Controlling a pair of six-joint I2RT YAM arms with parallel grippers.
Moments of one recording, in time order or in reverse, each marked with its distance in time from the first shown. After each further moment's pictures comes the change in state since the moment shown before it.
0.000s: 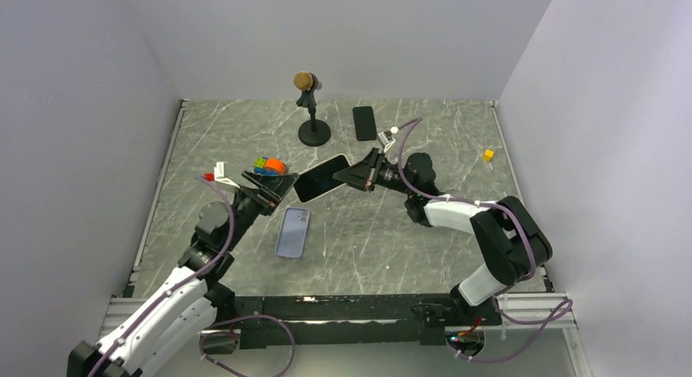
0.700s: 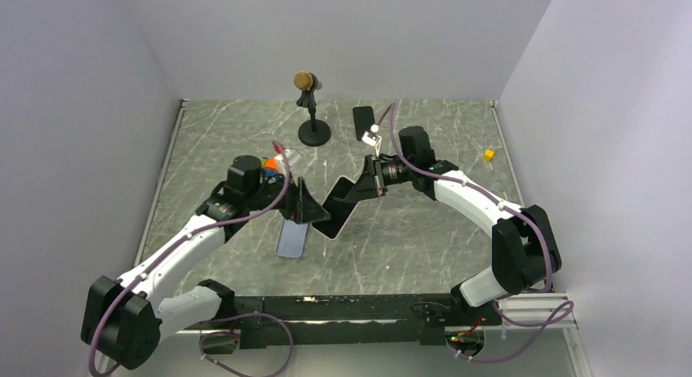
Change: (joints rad) left arm 0.085 0.383 0.401 -0.550 0.726 0.724; right arm -0.097 -0.084 0.322 -1.143 -0.405 -0.836
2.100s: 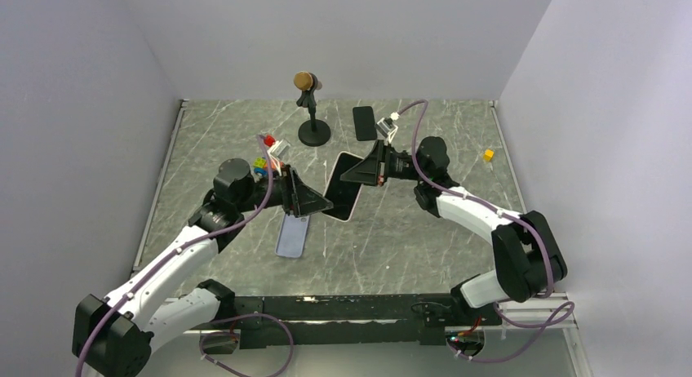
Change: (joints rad) left arm -0.101 -0.079 0.004 0.224 0.005 -0.261; right arm 0.018 -0.045 -0.206 0.906 0.079 0.740
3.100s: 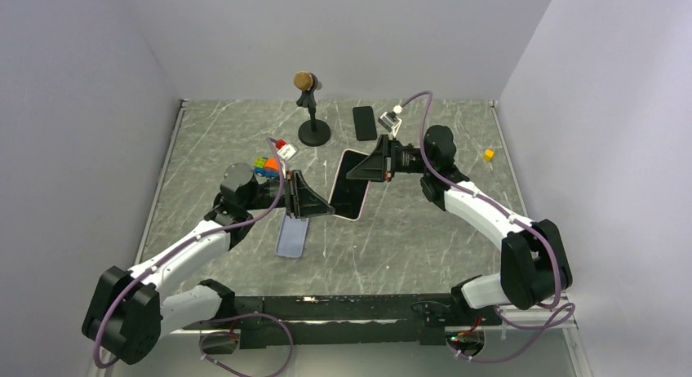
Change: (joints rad) left arm 0.014 0.120 -0.117 0.383 0.208 -0.179; right arm -0.056 -0.055 0.084 -0.231 -0.097 -0.090
